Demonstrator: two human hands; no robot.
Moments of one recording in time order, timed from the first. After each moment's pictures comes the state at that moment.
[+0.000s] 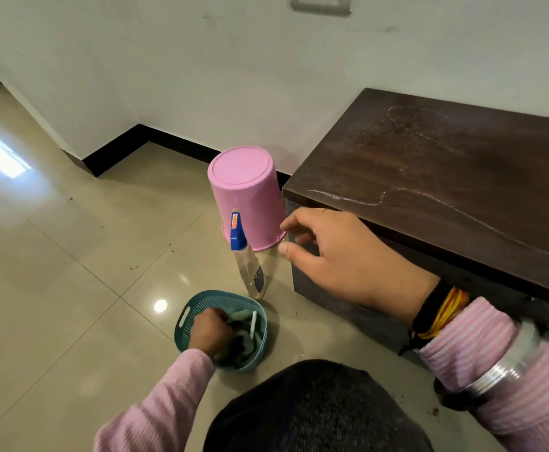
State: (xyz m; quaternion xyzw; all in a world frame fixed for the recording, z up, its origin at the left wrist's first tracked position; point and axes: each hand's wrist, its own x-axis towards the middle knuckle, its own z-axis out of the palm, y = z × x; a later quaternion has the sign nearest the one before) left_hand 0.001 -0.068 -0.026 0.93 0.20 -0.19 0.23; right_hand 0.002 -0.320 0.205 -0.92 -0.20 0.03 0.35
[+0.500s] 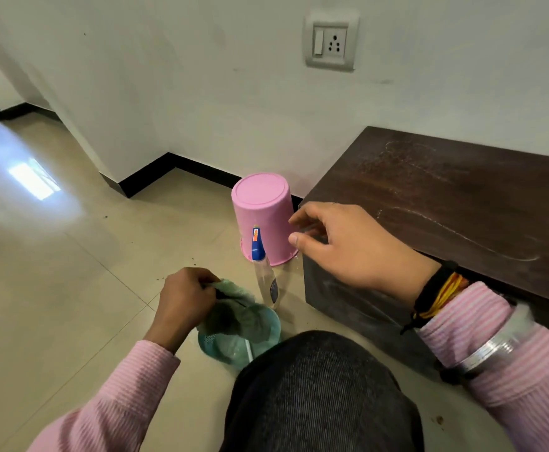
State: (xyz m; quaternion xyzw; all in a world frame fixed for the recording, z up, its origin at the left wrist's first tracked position) left_hand -0.029 -0.050 0.153 0.96 0.14 0.01 0.25; right_hand -0.023 -0.317 0.257 -0.91 -0.23 -0.01 0.33
